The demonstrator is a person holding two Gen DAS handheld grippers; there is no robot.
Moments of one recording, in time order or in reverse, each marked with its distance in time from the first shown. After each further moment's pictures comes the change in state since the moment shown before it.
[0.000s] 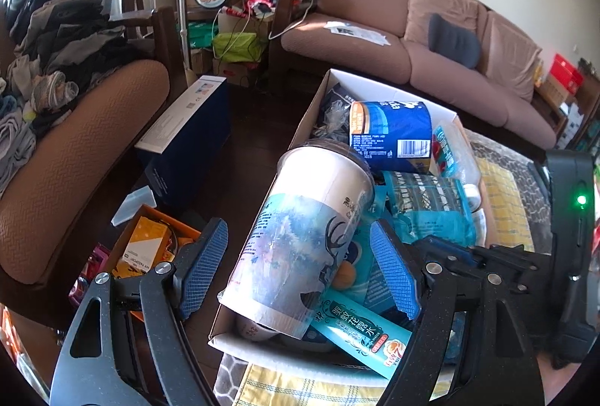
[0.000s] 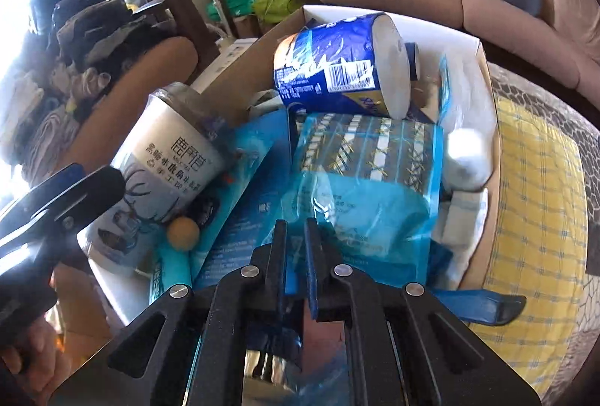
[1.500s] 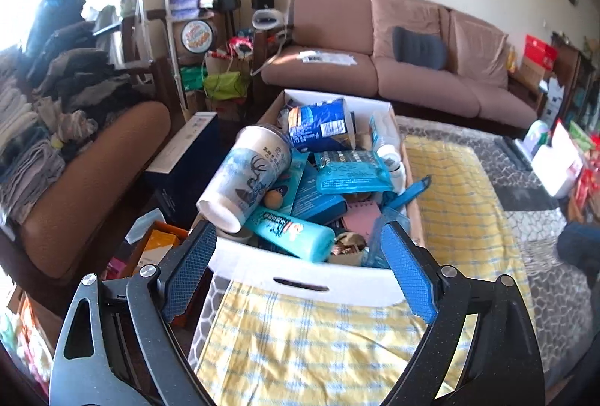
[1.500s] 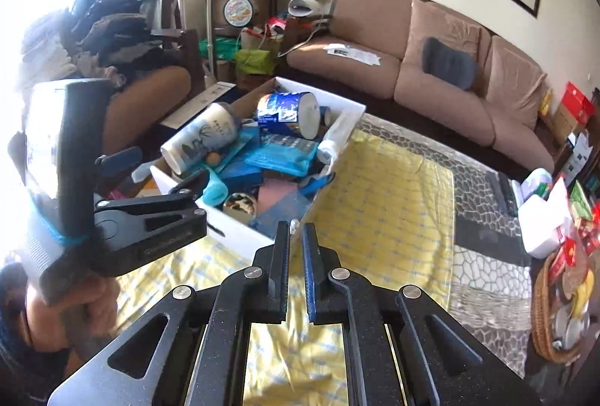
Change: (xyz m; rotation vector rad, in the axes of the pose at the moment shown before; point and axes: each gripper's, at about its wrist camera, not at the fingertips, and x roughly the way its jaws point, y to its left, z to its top) left arm -0.137 -0.065 -0.086 0.107 -0.156 -0.002; right arm -0.239 0.036 -0.134 -0.141 -0.216 -0.218
